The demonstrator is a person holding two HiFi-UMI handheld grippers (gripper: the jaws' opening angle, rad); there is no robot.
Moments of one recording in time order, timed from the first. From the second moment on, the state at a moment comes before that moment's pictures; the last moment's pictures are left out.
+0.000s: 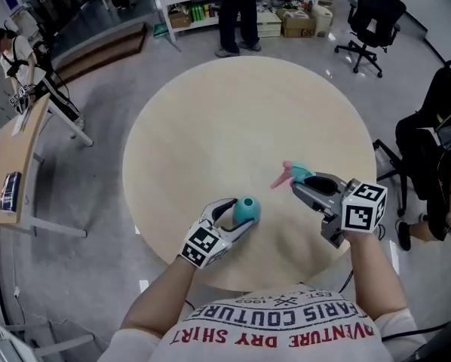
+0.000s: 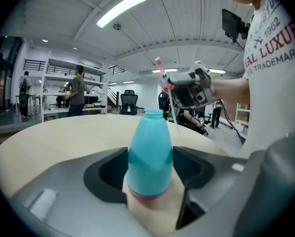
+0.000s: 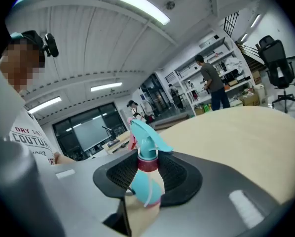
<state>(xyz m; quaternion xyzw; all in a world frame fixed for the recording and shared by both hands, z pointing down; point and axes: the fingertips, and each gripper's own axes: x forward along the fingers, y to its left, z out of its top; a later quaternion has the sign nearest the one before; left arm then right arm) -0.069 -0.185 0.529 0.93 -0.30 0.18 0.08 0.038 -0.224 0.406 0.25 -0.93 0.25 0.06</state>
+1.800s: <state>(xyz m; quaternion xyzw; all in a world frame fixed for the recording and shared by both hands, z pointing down) -0.064 -0.065 0.407 0.96 -0.21 0.03 0.16 -0.002 -0.075 0.409 0.25 -0.95 0.18 0.09</state>
